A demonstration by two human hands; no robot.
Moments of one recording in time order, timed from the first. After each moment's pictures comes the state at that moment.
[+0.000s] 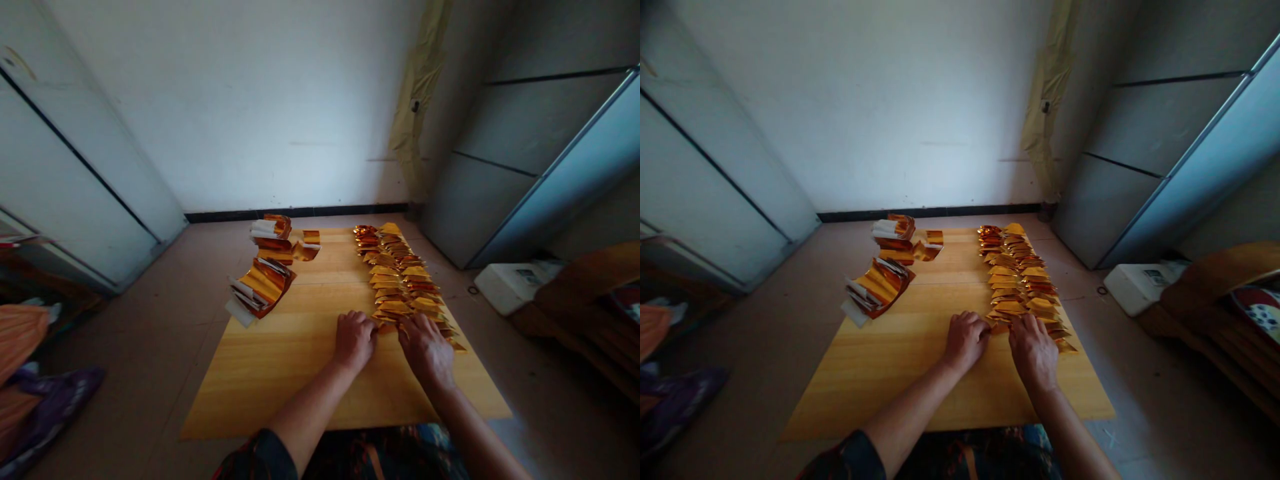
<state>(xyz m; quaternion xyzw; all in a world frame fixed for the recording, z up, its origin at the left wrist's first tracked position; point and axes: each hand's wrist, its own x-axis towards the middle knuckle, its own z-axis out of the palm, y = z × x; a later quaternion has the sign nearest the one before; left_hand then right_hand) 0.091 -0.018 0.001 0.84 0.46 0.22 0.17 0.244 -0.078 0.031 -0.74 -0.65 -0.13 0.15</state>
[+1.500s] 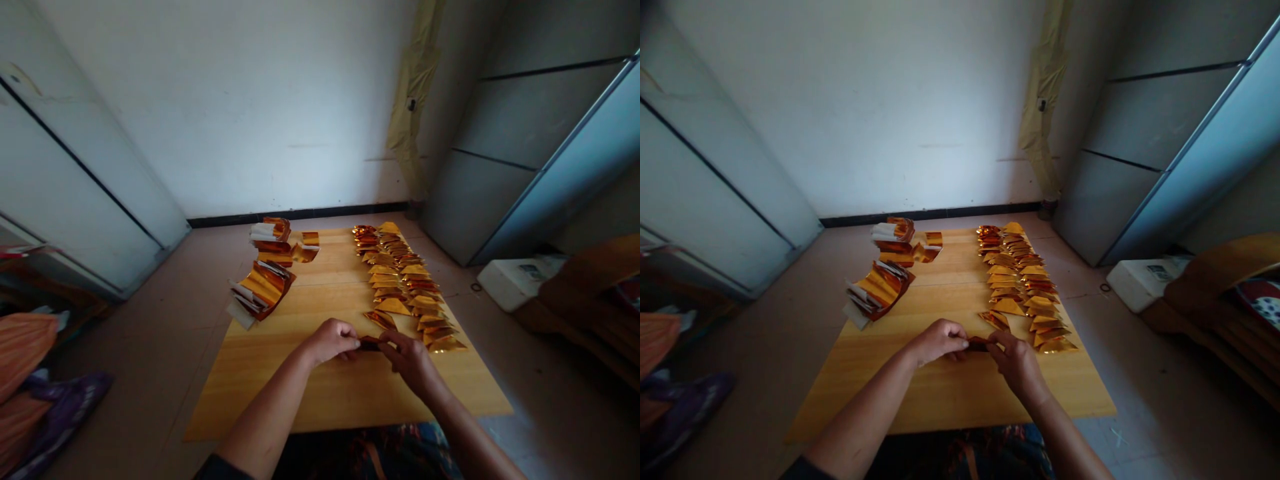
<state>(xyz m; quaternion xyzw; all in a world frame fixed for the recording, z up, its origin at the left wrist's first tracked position) 0.034 -0.006 0.031 0.60 0.43 0.12 0.66 0.225 -0.084 0.024 -0.65 -0.61 0.32 0.31</state>
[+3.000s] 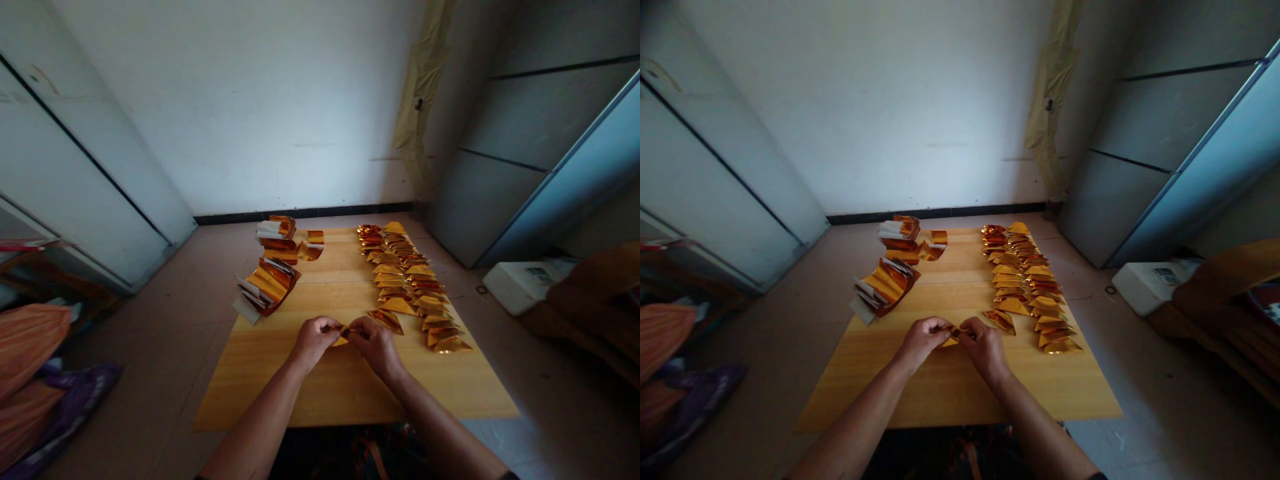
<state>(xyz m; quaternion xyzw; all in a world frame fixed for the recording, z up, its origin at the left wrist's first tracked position) 0.002 -0.013 0.014 0.59 0.50 0.34 0.54 0.164 -0.050 0.011 -0.61 -0.59 0.35 0.39</state>
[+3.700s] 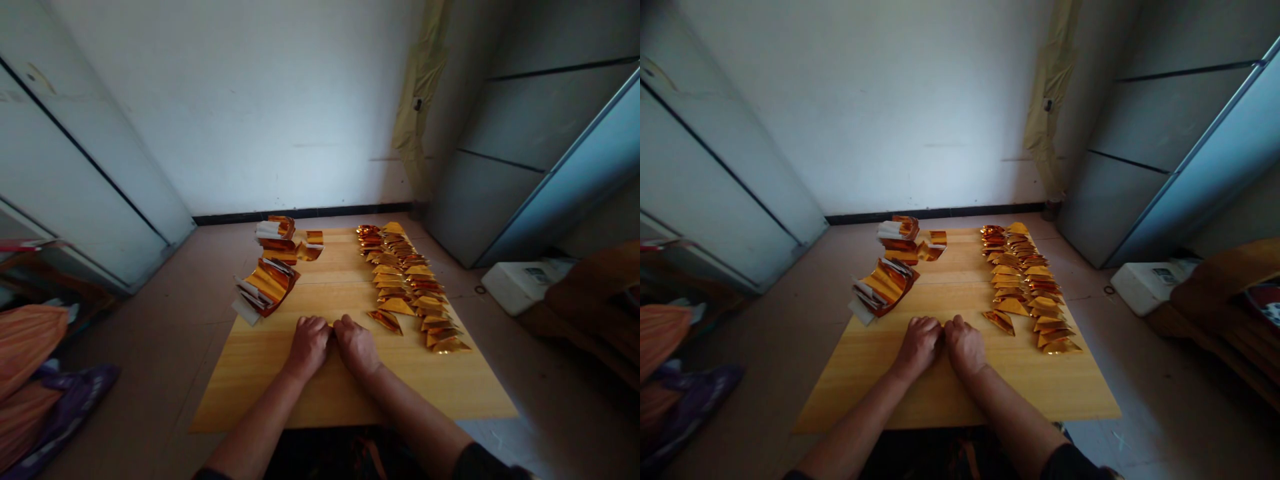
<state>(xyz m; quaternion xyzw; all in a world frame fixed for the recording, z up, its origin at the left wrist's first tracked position) -0.012 -0.016 0.003 0.87 0.46 0.19 0.05 0.128 -0.037 0.021 -0.64 -0.76 0.08 0.07</state>
